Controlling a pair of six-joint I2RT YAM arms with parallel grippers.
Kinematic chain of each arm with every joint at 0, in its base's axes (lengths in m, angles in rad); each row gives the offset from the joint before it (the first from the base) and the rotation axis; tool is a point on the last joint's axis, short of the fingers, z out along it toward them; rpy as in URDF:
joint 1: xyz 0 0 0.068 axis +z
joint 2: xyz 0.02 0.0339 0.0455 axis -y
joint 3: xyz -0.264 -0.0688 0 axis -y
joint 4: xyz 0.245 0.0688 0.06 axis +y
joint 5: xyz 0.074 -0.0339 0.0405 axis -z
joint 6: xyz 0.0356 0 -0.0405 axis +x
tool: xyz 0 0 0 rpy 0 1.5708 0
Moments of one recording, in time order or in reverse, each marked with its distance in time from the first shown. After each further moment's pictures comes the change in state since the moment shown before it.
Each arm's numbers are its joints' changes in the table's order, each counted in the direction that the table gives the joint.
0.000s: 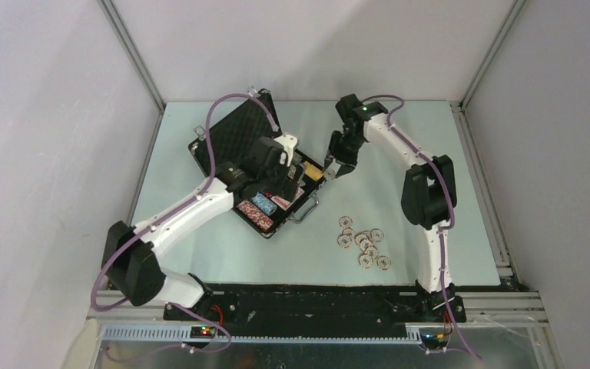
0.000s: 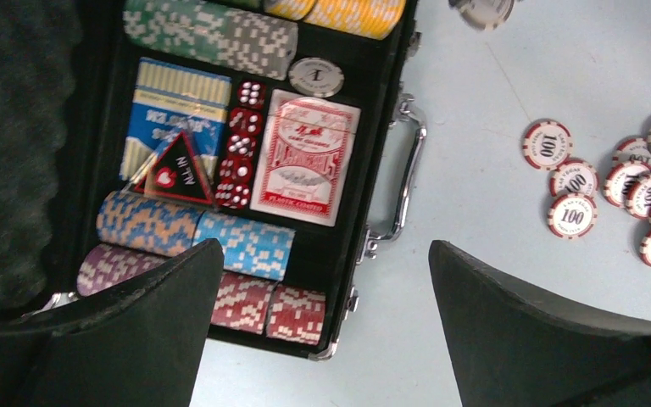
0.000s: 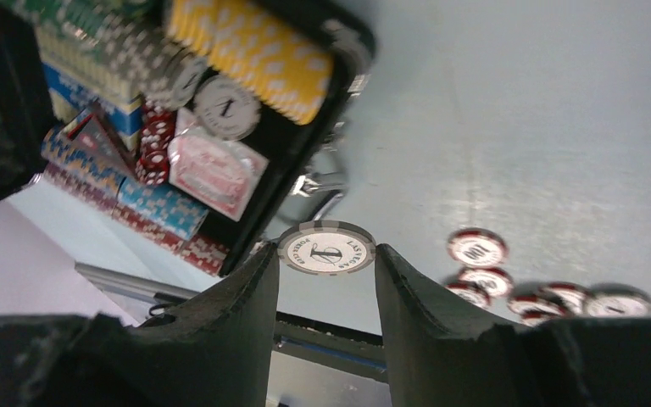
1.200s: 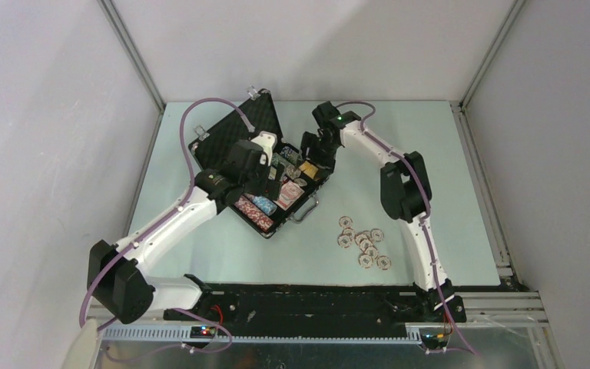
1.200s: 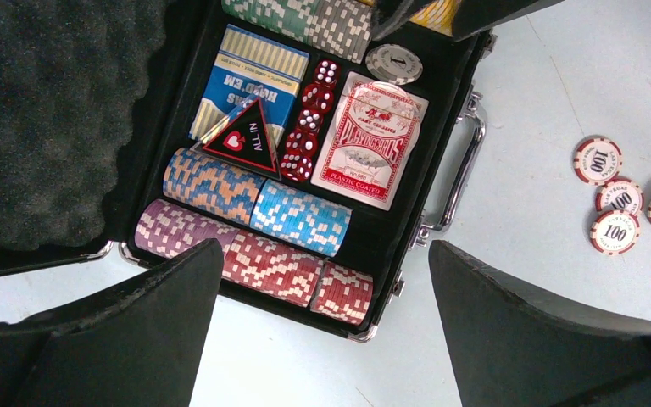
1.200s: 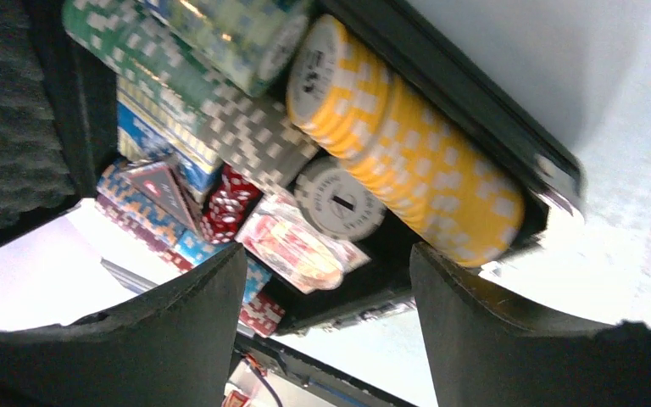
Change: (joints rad) left arm 0.096 0.151 -0.111 -0.003 -0.047 -0.019; right arm 0.103 -0.224 0.148 -0.208 -0.102 0.059
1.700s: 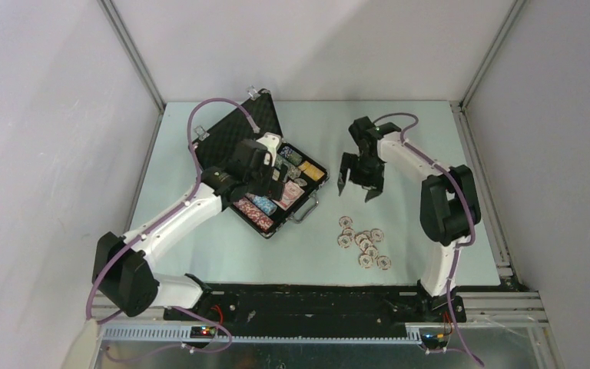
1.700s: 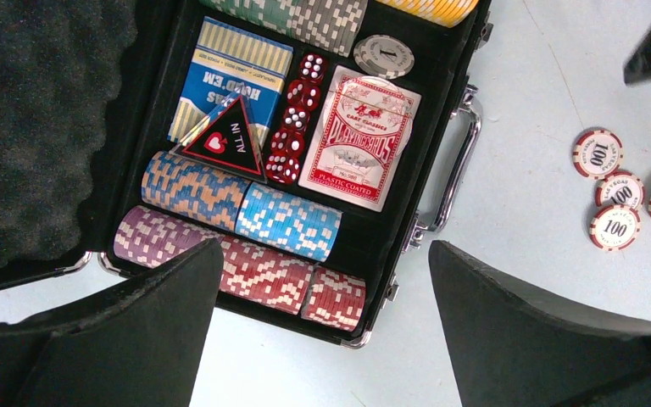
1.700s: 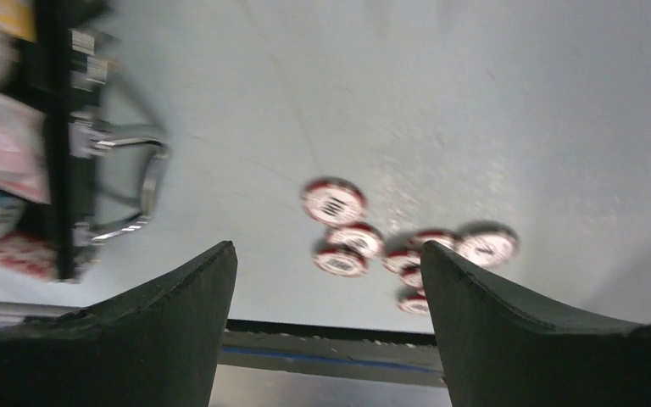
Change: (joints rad) left arm 0.001 -0.051 0.006 -0.013 0.033 0.004; right arm -0.108 0.432 -0.521 0.111 0.206 -0.147
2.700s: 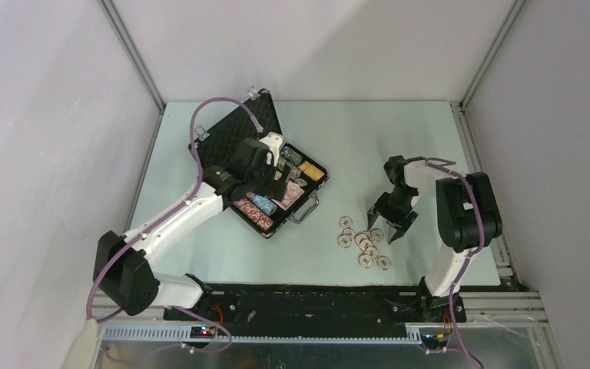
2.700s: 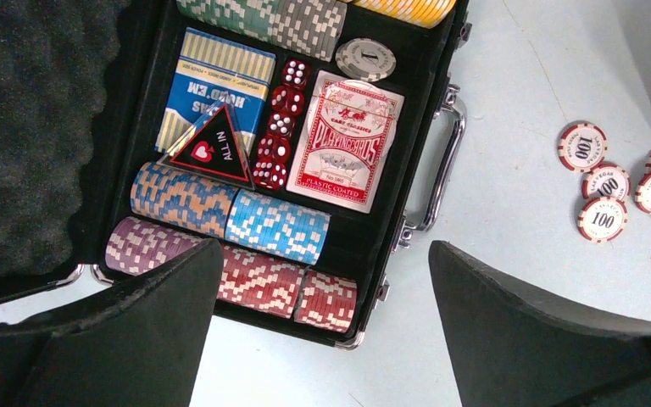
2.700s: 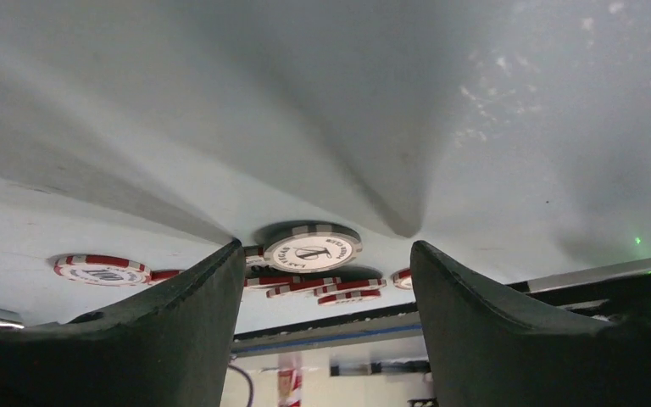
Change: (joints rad) left arm -0.014 -0.009 0.015 0.000 0.023 0.019; right arm -0.198 0.121 -0.517 -0.057 0.003 0.227
